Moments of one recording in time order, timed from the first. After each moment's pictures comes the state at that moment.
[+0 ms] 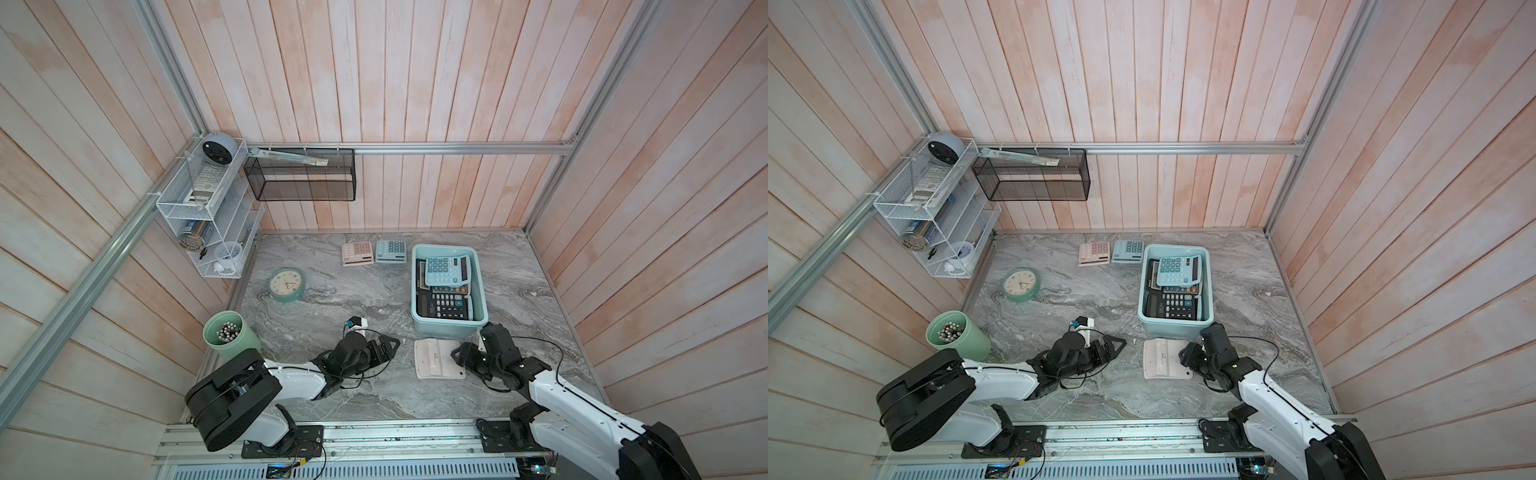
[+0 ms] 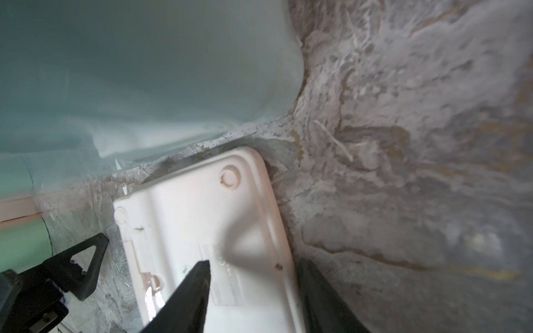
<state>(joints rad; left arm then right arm) -0.82 1.46 0.32 0.60 0.11 -1.12 0.47 0.92 0.28 -0.30 -0.17 0.92</state>
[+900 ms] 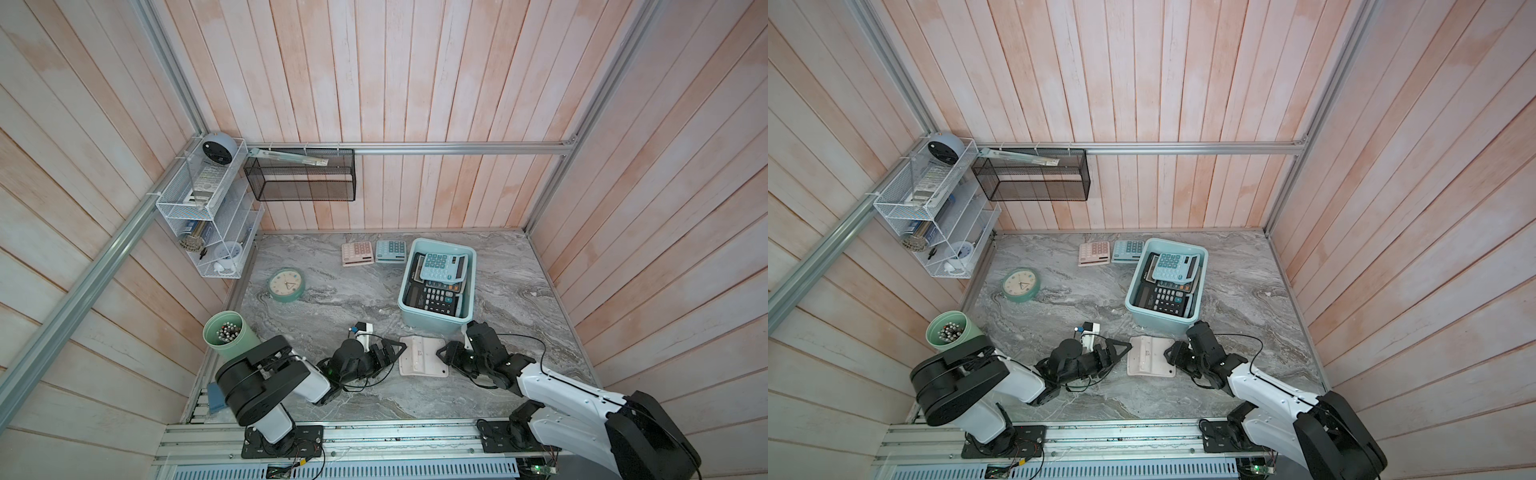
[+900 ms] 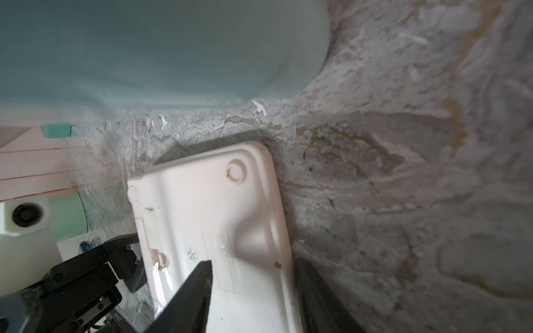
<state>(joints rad) -0.85 1.57 0.27 0.87 0.21 -1.24 0.59 1.08 0.30 -0.10 -0.22 1.01</state>
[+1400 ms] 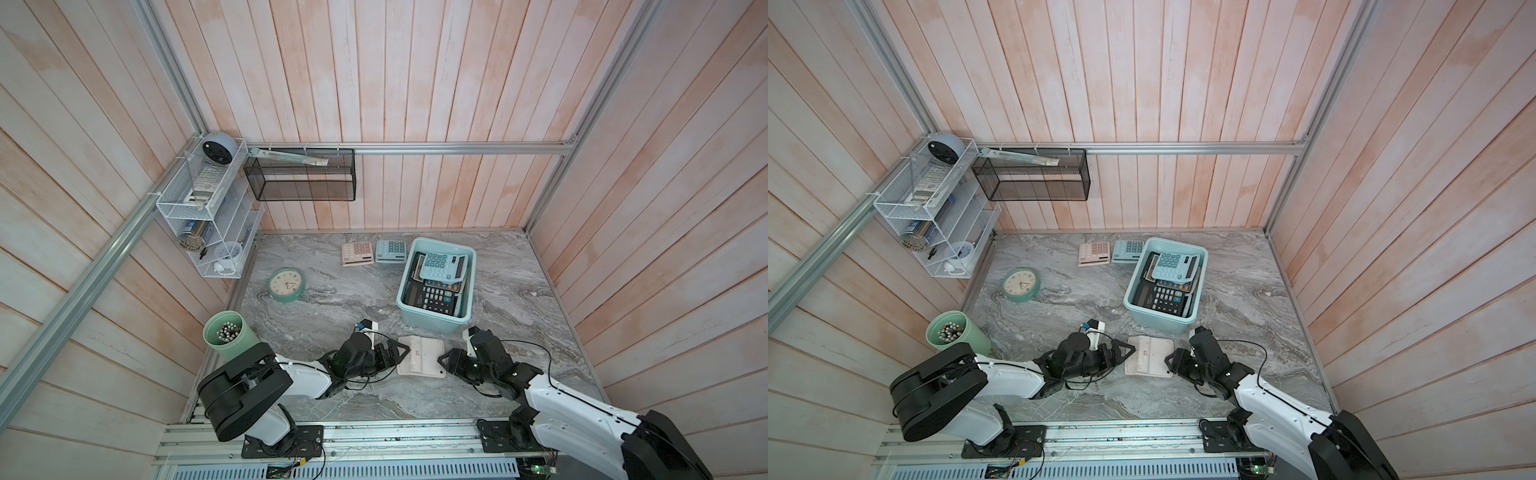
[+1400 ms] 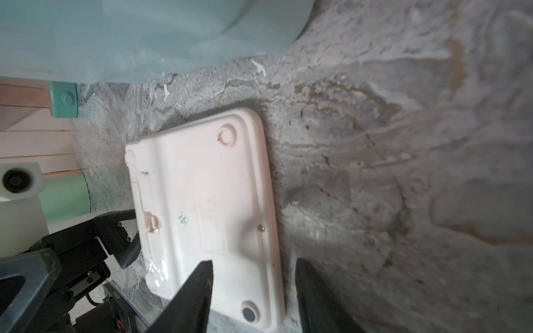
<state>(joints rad) -0.88 1.55 0.35 0.68 0.24 -1.17 0.62 0.92 0.21 -0.14 -0.23 1.01</state>
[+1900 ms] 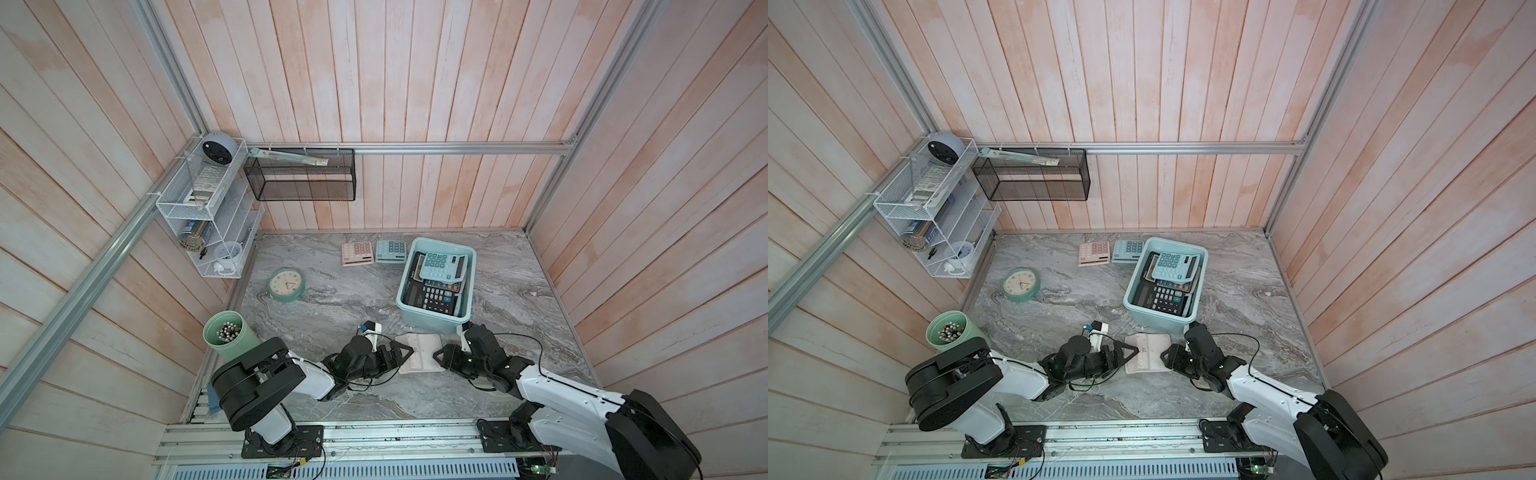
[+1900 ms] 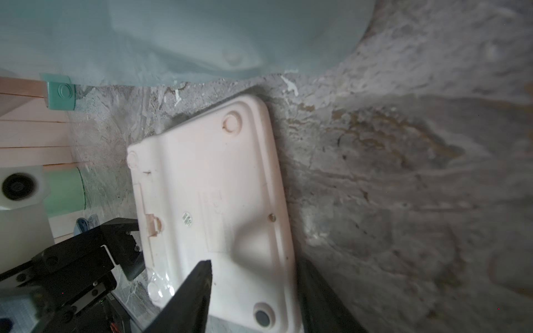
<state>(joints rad) -0.89 1.58 0.32 0.80 0.25 -1.20 0.64 1.10 0.28 -0.03 -0.23 0.96</state>
